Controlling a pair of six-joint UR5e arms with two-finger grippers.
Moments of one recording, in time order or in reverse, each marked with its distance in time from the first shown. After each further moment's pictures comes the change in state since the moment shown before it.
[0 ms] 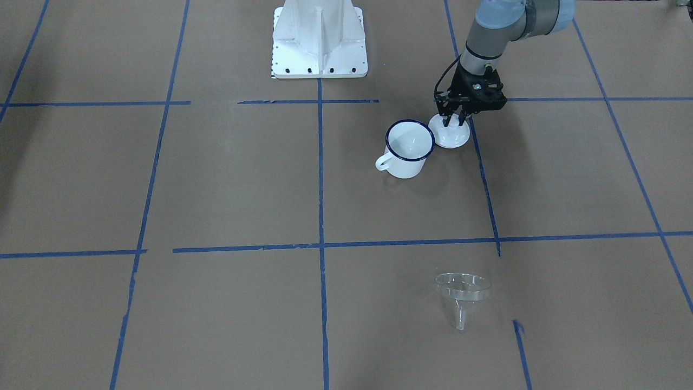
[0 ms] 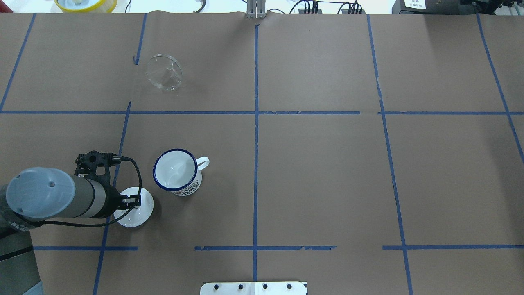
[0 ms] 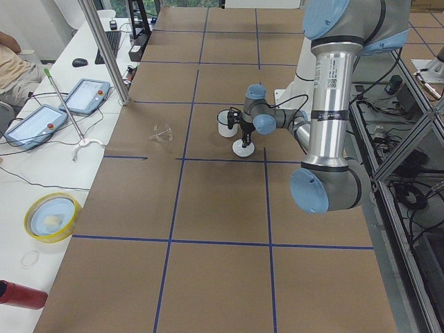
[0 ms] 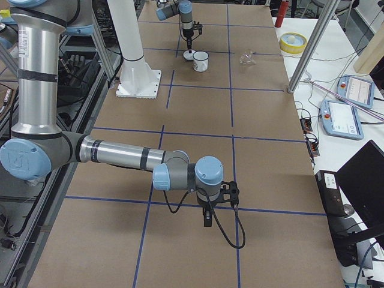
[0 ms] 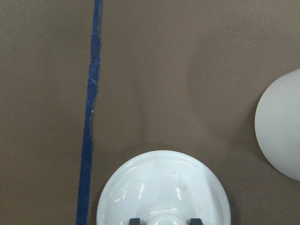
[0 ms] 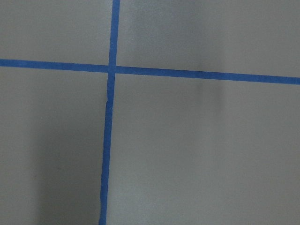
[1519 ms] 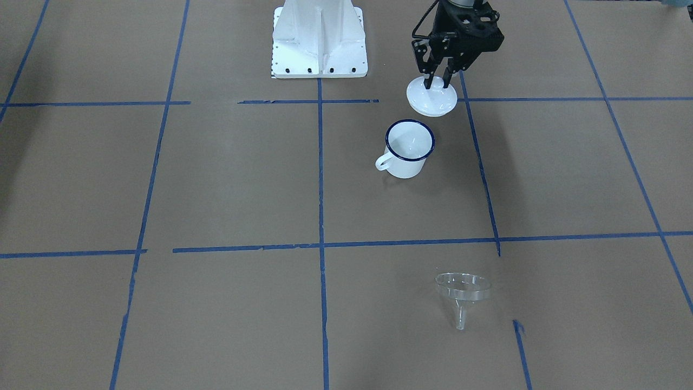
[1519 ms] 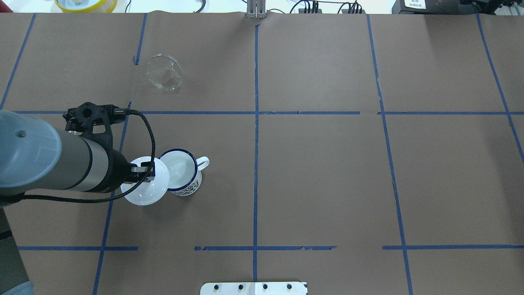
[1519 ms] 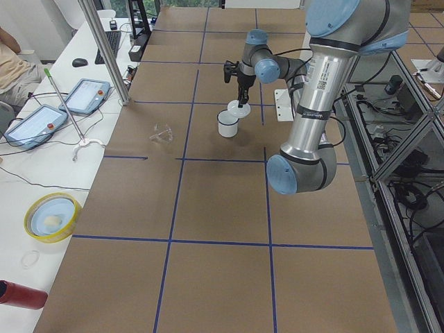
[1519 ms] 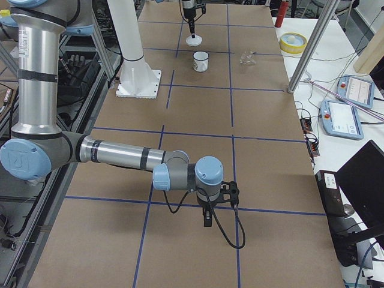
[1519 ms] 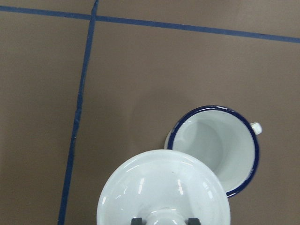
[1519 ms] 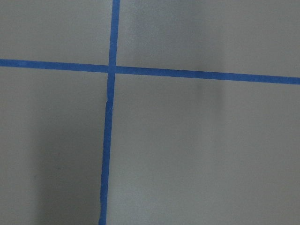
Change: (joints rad) left arm -0.091 -0.335 -0.252 0.572 -0.031 0.017; right arm 0.000 0.000 0.000 0.000 0.000 0.000
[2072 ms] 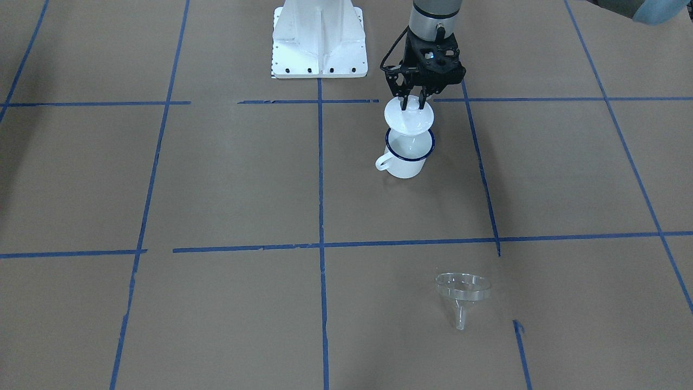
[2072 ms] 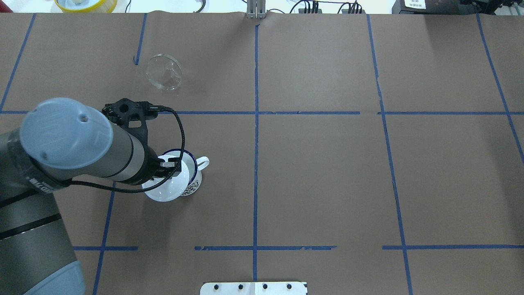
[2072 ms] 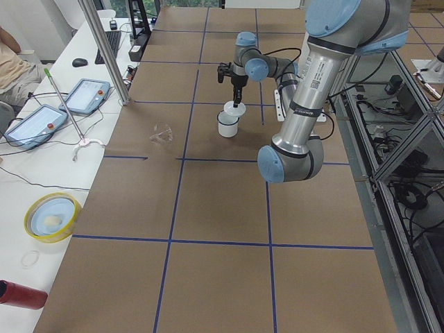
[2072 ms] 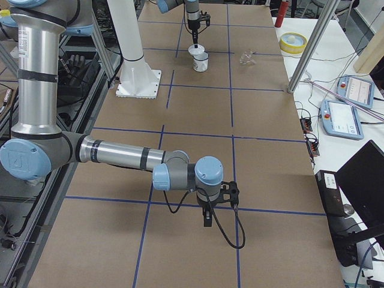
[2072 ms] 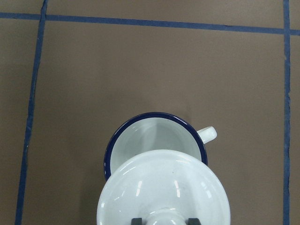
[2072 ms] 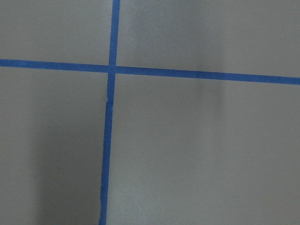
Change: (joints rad) left arm -0.001 -0.102 0.176 -0.029 -0.023 0.059; right arm 0.000 0.000 0.001 0.000 0.000 0.000
